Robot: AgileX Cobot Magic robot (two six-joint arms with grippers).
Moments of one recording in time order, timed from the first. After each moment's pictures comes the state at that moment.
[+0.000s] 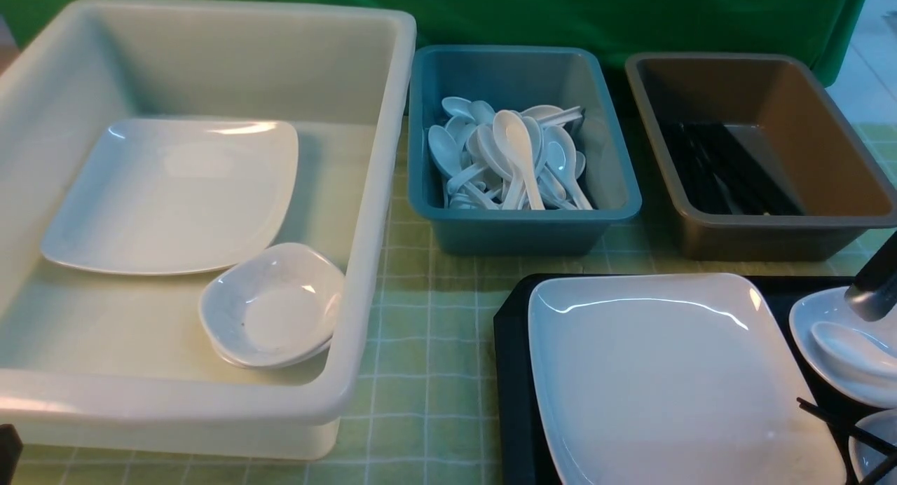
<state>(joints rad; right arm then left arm) 0.06 1.71 -1.09 -0.56 1.21 -0.30 0.04 0.00 0.01 0.00 0.21 -0.04</state>
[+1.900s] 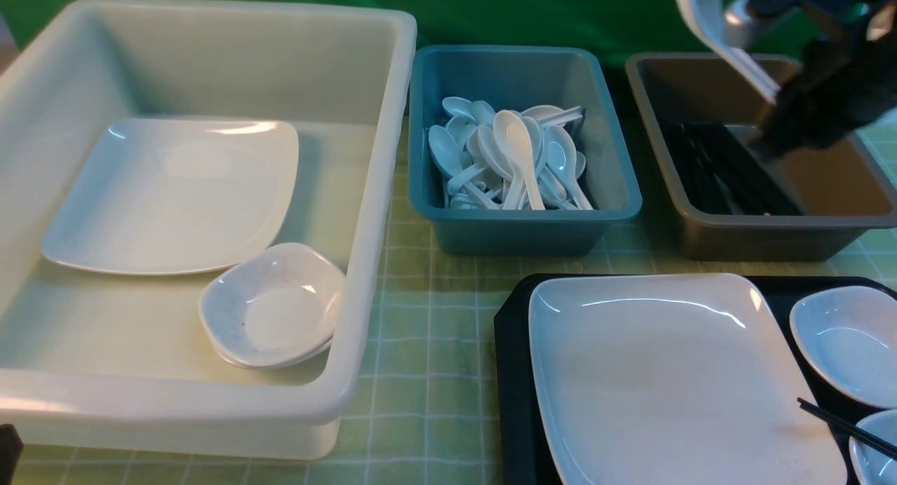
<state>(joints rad) 0.30 1.68 -1.52 -0.11 0.80 -0.25 0.04 0.00 0.01 0.00 0.21 -0.04</state>
